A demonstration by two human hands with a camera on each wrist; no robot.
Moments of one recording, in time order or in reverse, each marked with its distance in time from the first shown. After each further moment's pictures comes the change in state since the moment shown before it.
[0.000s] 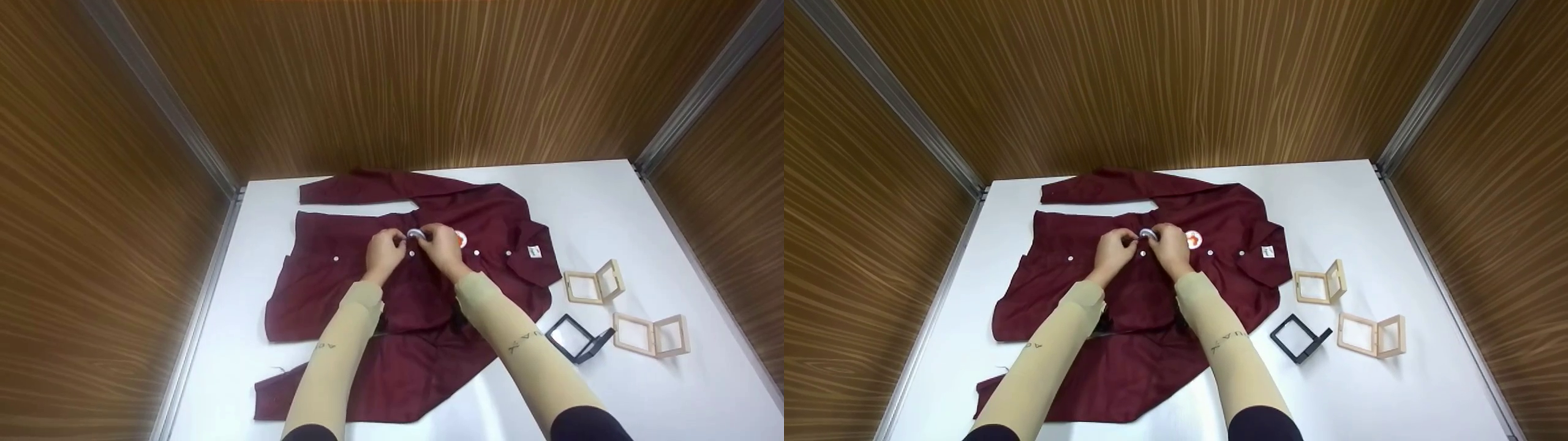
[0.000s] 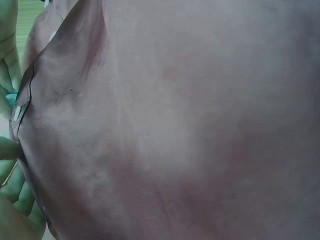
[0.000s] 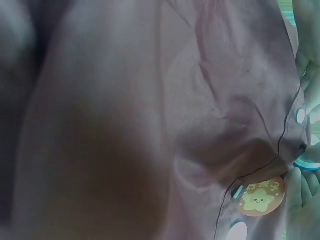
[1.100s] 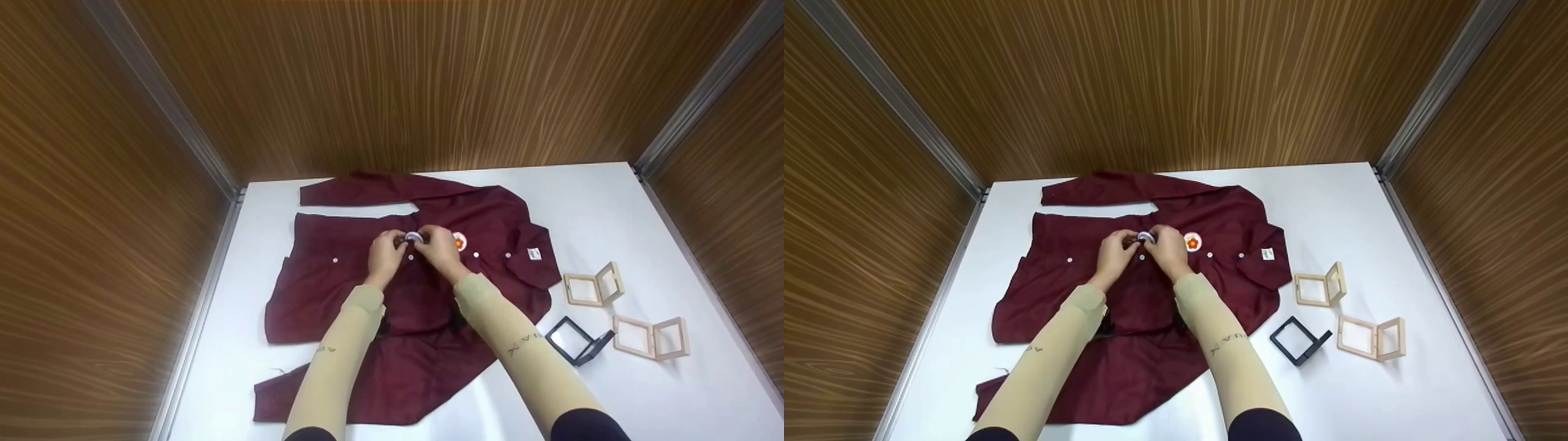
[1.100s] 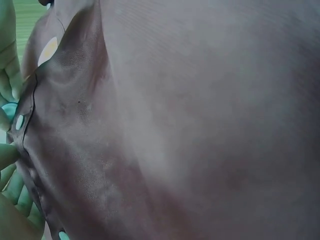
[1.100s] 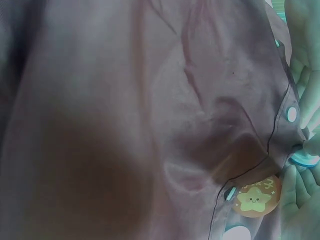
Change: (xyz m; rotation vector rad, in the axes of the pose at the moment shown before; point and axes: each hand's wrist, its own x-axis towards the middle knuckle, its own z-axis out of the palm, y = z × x) left_hand -0.003 0.001 0.006 -0.051 0.021 0.004; right_hand 0.002 -0.005 0.000 -0.010 -0.050 0.026
